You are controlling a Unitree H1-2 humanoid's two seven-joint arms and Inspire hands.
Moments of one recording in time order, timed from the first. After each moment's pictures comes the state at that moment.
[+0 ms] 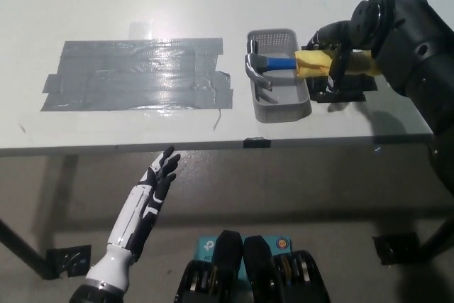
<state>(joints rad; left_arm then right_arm) -0.06 0.12 -0.11 -0.11 0.10 -0.04 -0.10 -1.40 -0.21 0.65 1.36 -0.52 0.13 0.60</state>
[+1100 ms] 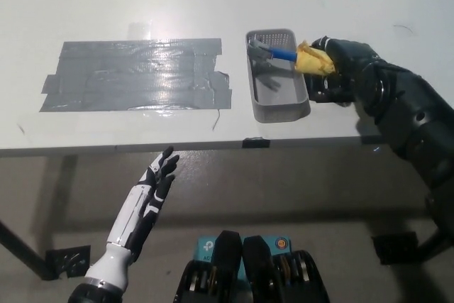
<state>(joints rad) -0.06 0.12 -0.11 -0.11 0.10 -0.01 -0.10 -1.19 -0.21 0.55 1.36 -0.52 -0.06 0.00</state>
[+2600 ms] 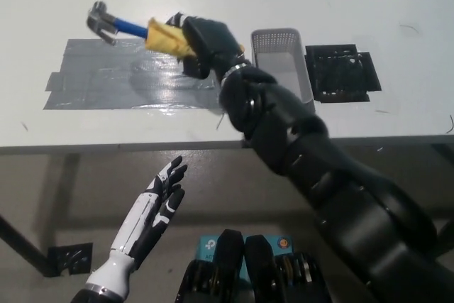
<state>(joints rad) -0.05 0.15 -0.15 -0.15 0.12 0.02 -0.12 -1.29 0.16 0.42 1.37 -0.53 -0.15 -0.25</state>
